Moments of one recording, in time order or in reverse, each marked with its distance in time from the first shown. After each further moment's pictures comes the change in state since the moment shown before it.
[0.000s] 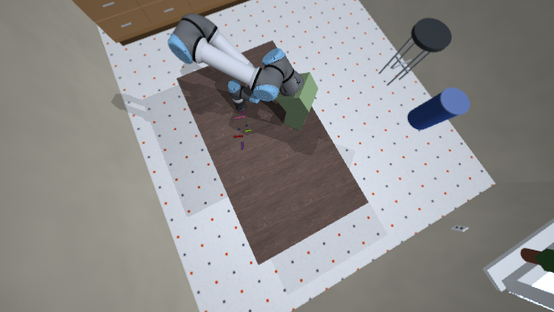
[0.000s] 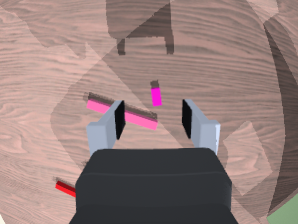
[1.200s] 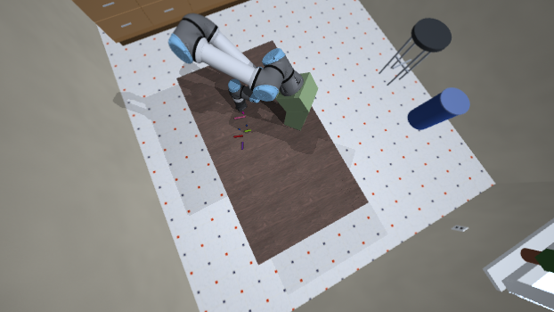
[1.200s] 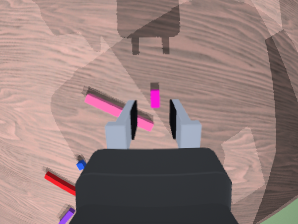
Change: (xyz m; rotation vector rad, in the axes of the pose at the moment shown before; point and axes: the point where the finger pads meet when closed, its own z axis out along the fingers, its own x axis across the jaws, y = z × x) arm 0.001 -0.002 0.000 0.002 -0.001 -0.114
